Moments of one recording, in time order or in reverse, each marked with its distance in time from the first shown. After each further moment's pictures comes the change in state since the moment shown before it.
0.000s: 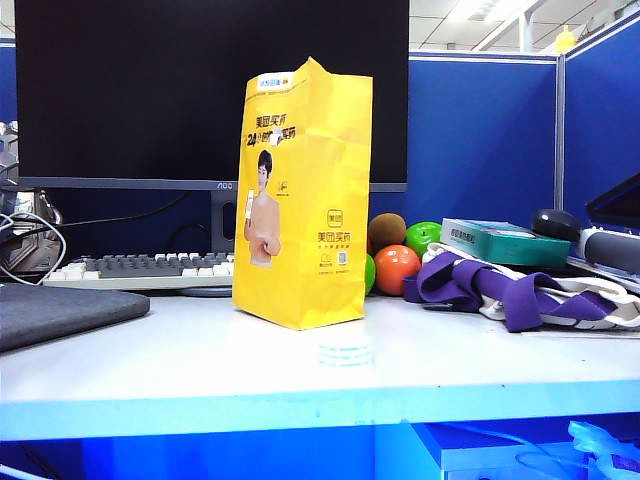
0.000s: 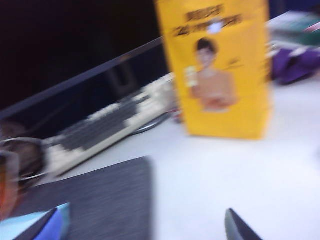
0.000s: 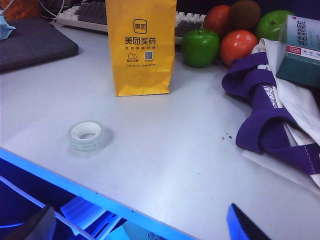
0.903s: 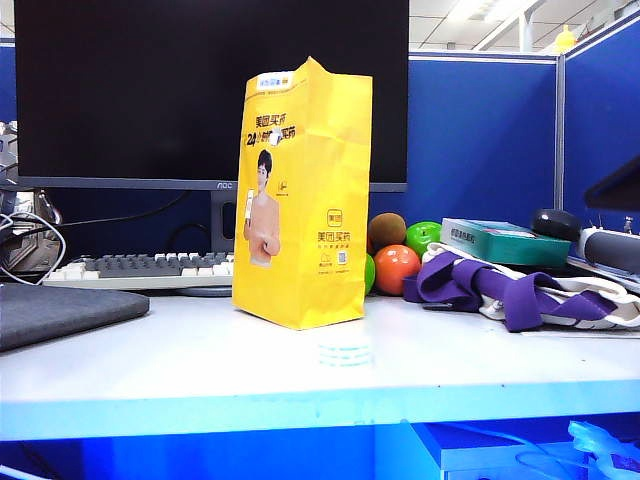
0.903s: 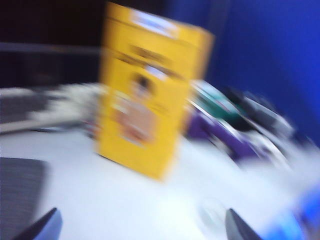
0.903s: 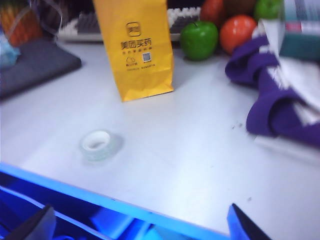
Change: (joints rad) left arm 0.000 0.000 0.000 0.086 0.156 -0.572; right arm 0.000 0.000 0.000 0.000 -0.001 0.184
